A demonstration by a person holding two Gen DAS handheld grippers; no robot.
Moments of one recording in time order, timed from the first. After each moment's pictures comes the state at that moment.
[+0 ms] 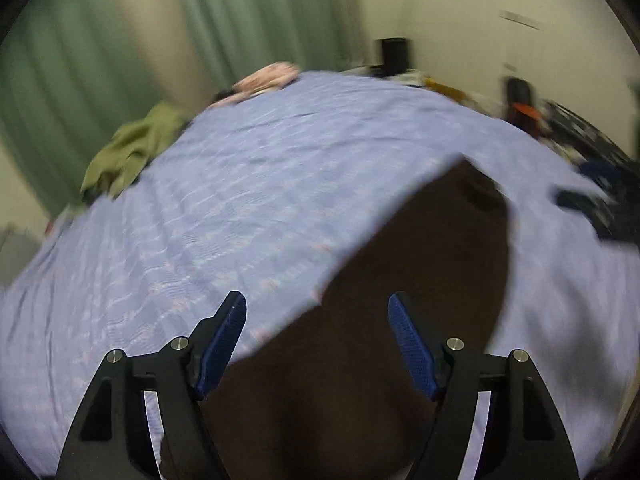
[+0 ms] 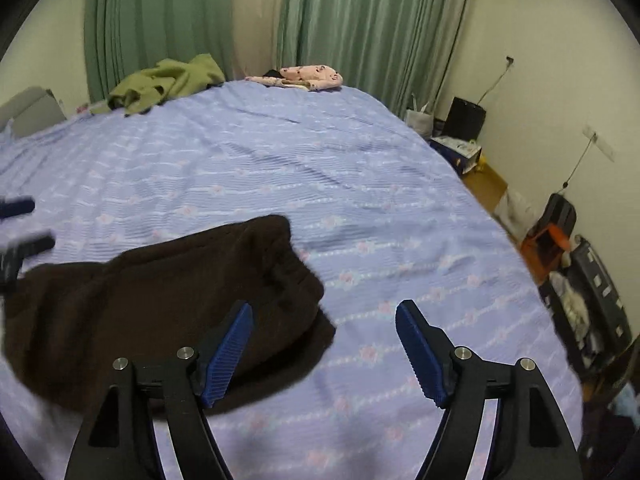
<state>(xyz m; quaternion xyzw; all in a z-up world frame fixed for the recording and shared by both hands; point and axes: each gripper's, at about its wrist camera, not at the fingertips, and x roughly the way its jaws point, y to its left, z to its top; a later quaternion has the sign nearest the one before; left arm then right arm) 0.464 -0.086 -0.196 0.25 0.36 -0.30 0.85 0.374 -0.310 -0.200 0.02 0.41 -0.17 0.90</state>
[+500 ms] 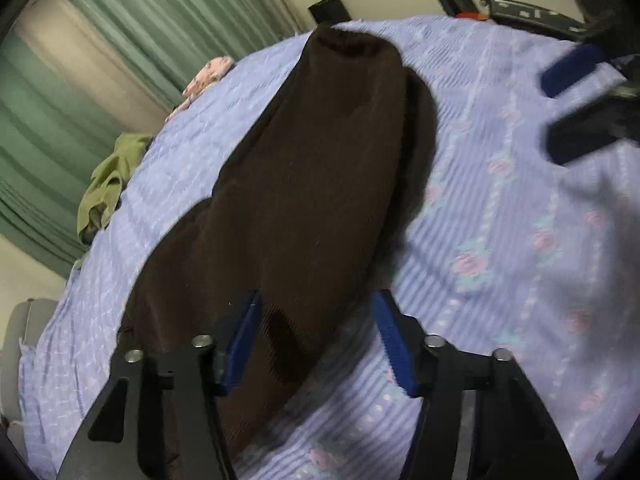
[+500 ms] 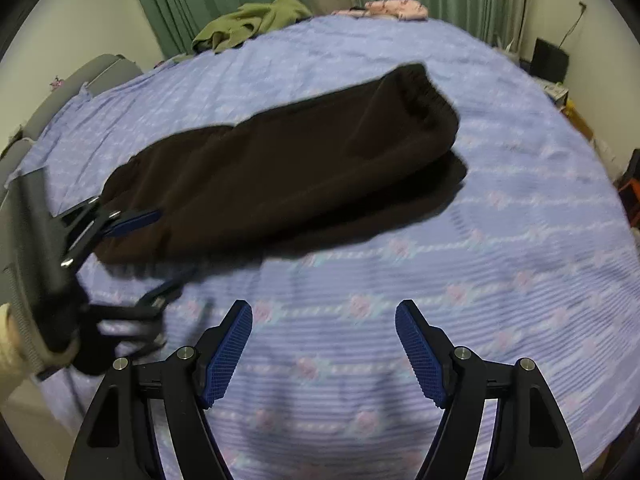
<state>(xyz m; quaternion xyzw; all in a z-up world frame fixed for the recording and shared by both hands) 0.366 -0.101 -0.314 0.39 0.34 -0.29 0.81 0.293 -0.236 -0.264 0.09 0.50 -0.01 0.86</state>
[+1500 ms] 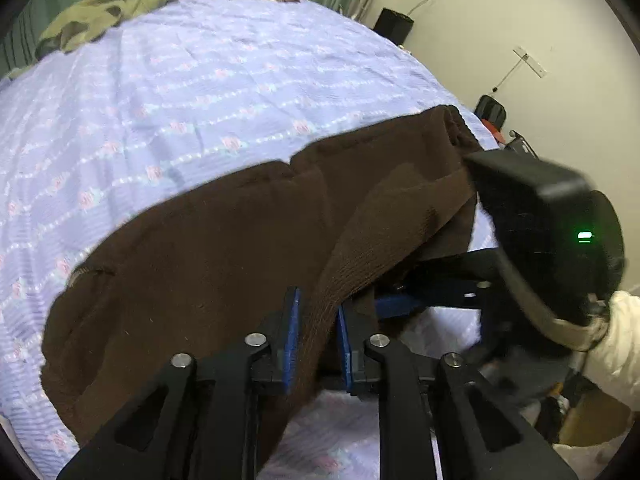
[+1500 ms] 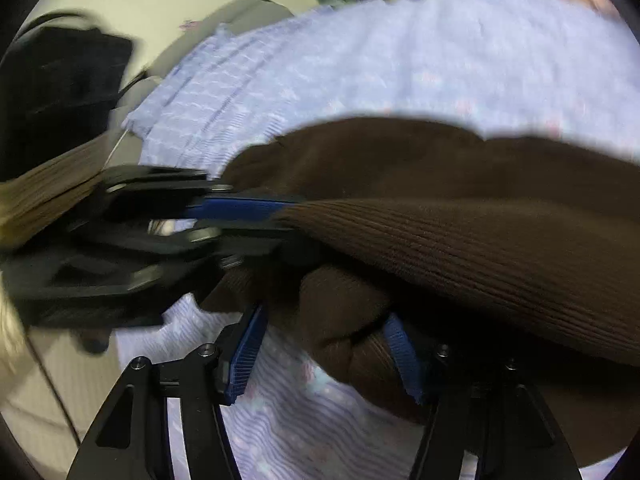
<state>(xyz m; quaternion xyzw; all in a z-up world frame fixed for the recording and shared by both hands) 0.504 -0.017 -0.272 0.06 0.54 -0.36 0.76 0.459 -0.130 -0.322 0.13 0.53 0.31 0.78</state>
